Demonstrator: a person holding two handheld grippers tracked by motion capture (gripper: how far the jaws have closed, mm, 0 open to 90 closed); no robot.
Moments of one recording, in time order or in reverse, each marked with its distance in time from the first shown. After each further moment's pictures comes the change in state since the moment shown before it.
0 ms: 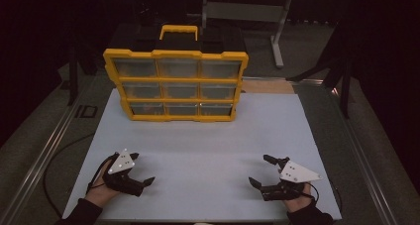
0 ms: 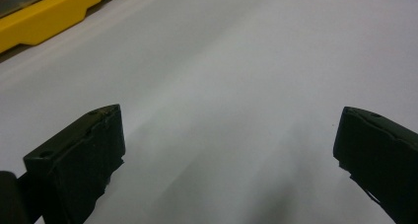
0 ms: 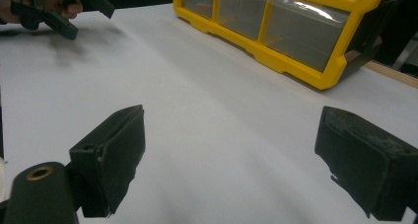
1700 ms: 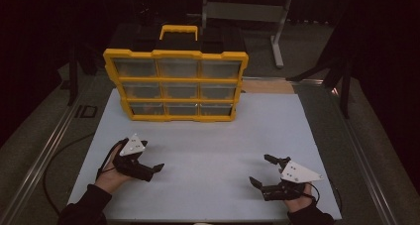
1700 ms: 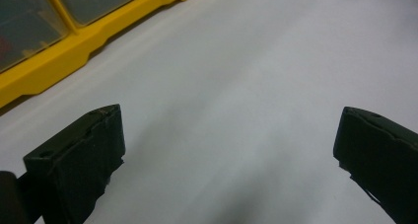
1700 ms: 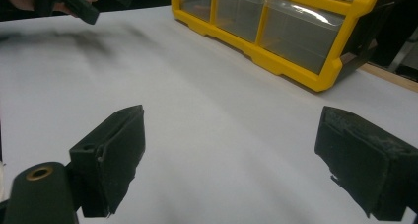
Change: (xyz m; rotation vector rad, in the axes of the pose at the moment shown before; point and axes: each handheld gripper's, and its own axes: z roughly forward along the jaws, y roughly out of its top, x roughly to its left) left arm 0.006 0.044 0.011 0.016 -0.012 0.001; right arm 0.000 0.001 -0.002 -0.009 -0.009 -0.001
